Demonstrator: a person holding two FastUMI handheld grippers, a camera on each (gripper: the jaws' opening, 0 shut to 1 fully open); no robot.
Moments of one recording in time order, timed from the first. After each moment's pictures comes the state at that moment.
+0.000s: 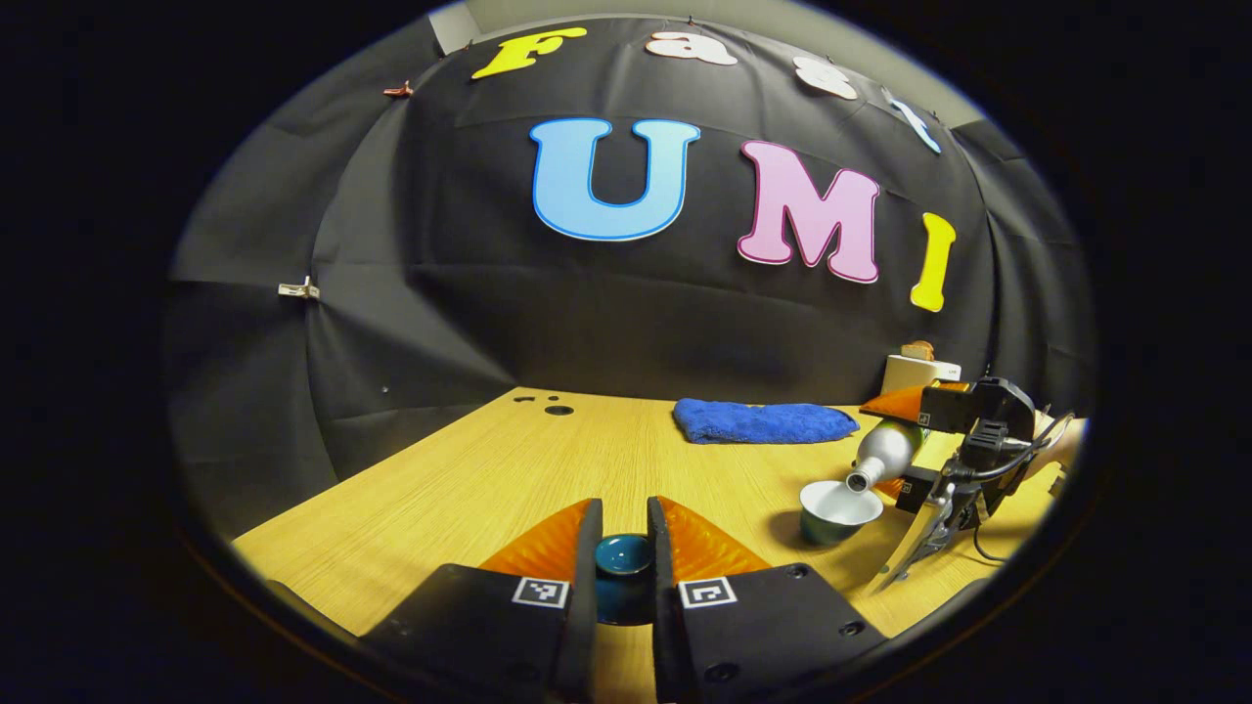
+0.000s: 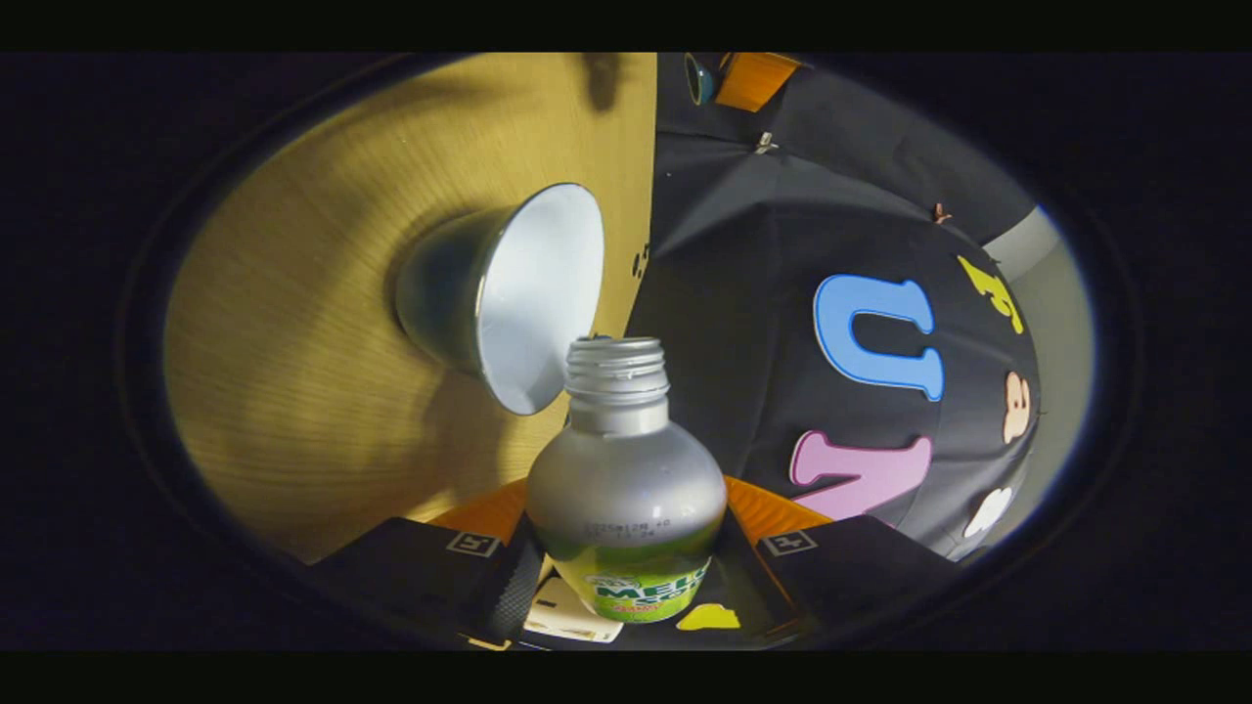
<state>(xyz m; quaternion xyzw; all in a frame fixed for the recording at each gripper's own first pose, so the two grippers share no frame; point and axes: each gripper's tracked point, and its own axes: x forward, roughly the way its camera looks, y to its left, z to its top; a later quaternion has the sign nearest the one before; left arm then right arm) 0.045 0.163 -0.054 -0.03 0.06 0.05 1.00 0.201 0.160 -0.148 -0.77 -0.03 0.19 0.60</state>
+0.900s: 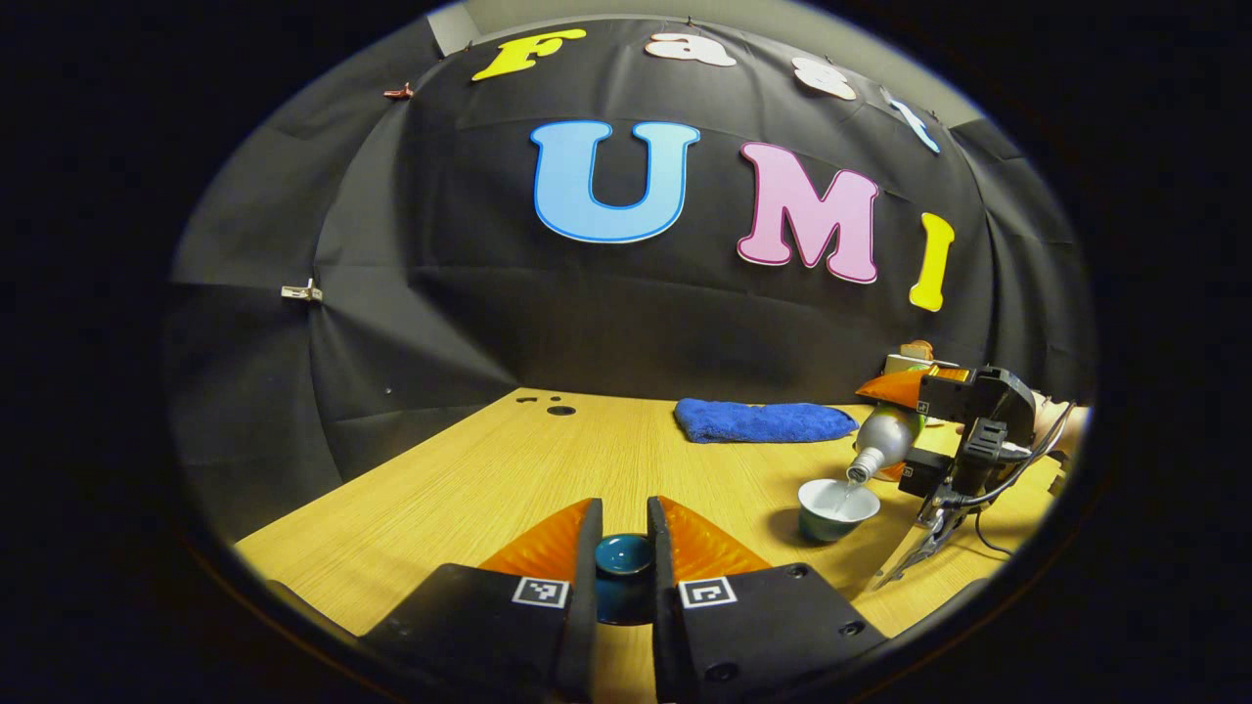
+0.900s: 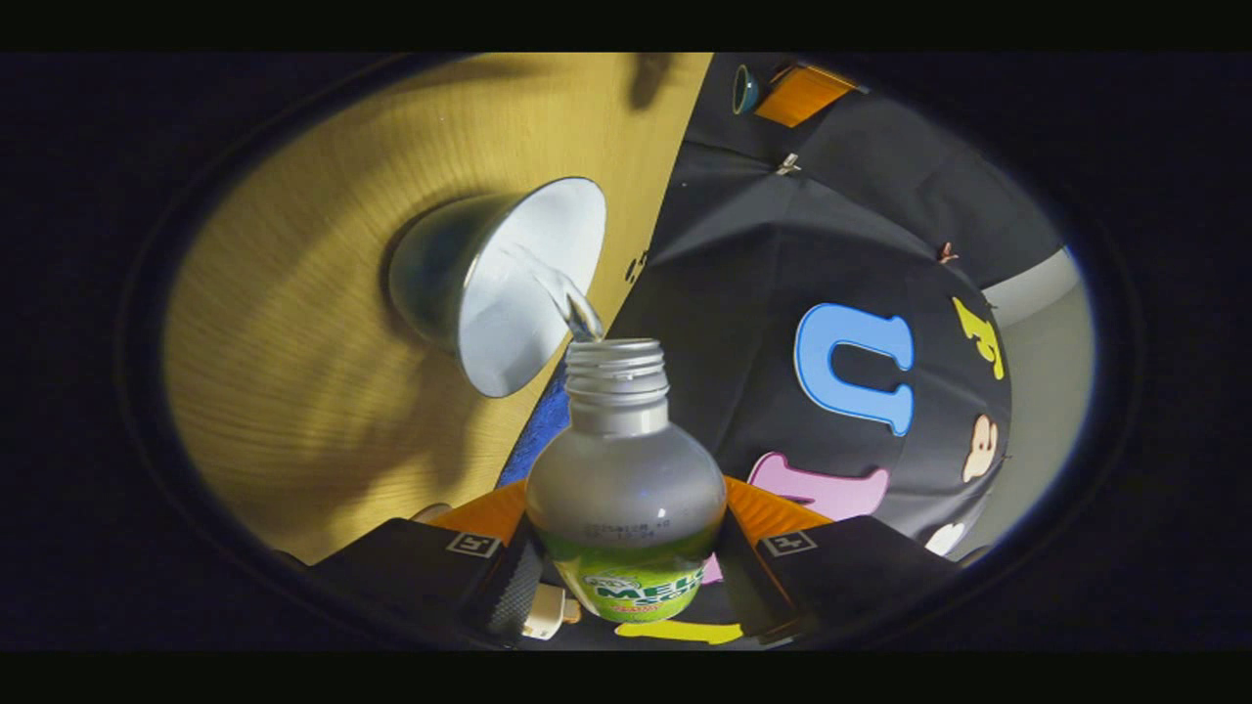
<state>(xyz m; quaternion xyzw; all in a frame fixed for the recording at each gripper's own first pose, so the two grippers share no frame) 0.038 0.163 -0.052 -0.03 0.06 0.05 1.00 0.211 0.166 -0.125 -0.81 -0.08 0.18 0.55</state>
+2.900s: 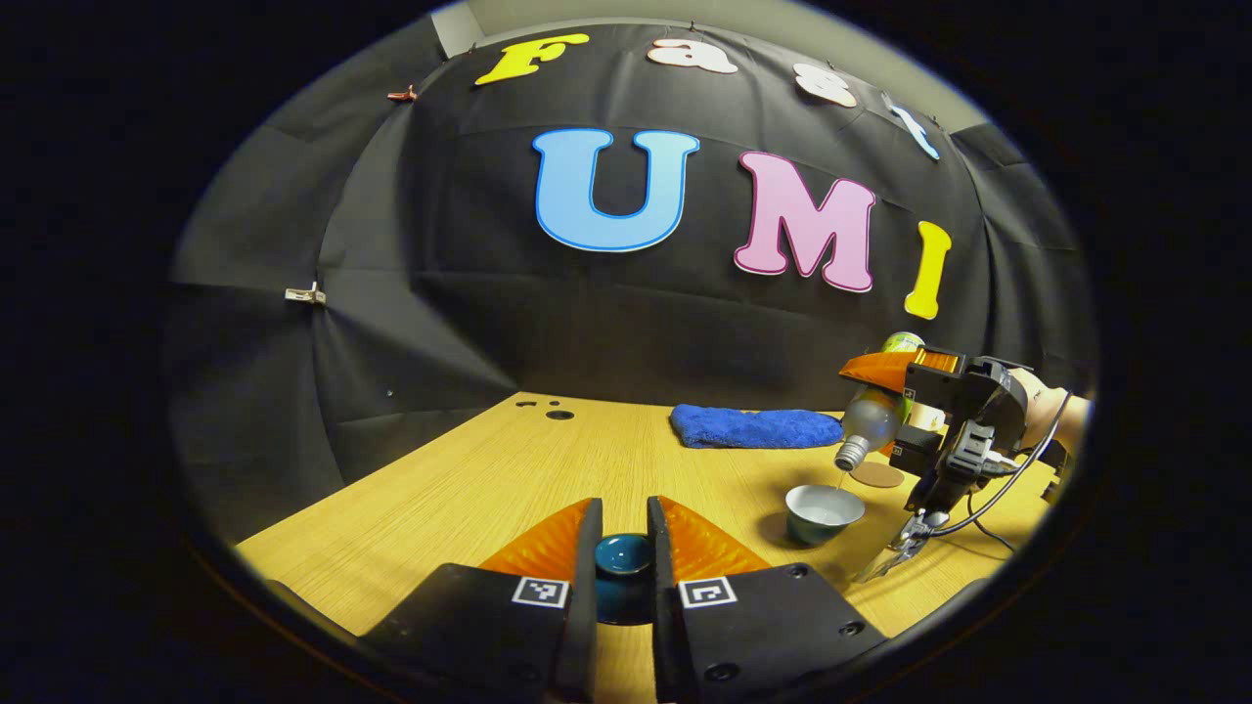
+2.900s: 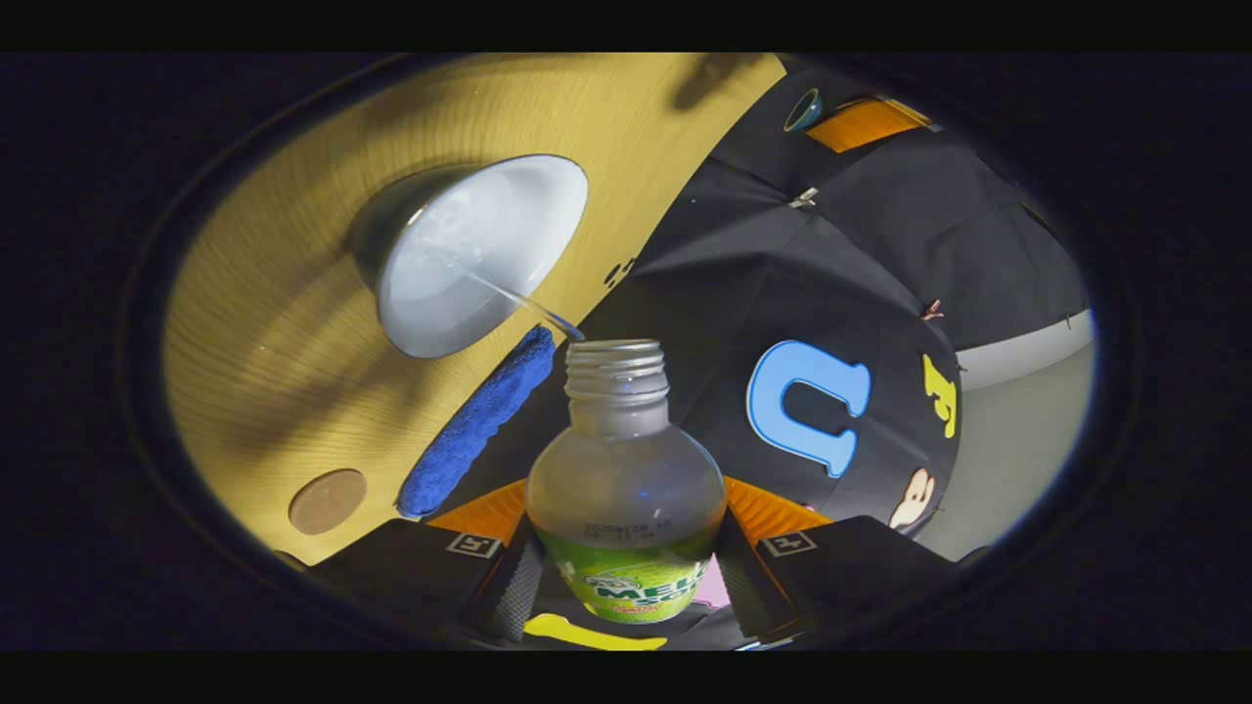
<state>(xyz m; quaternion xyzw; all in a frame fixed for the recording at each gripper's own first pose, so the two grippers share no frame) 0.026 0.159 -0.042 -0.03 0.05 0.04 1.00 0.220 0.181 -0.082 -0.86 -0.16 0.15 0.46</state>
